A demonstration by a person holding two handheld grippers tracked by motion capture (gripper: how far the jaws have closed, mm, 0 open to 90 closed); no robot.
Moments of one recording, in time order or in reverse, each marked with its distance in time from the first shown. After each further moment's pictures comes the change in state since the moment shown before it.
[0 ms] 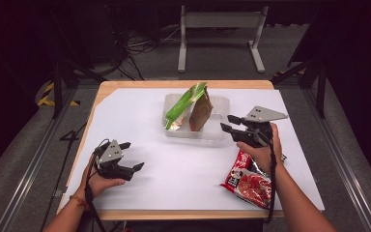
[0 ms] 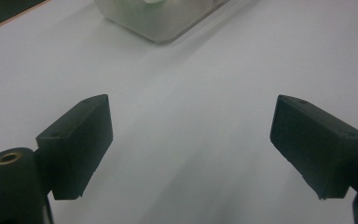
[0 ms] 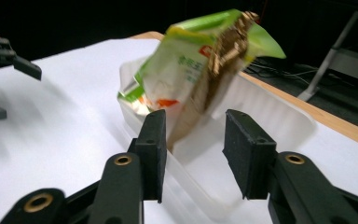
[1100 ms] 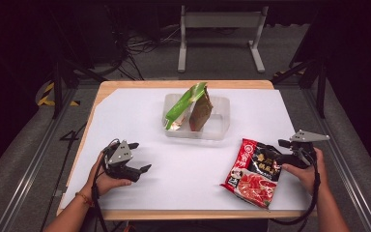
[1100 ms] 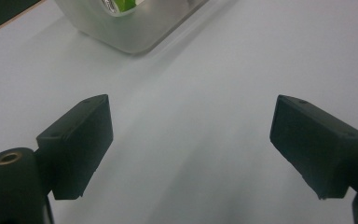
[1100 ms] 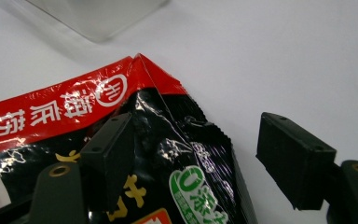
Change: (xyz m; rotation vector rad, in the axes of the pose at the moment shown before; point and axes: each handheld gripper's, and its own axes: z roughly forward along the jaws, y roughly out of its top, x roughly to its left) left arm -0.011 0.014 0.014 0.018 -0.042 0.078; right arm -0.085 -0.130 -0.064 0.245 -0.120 0.195
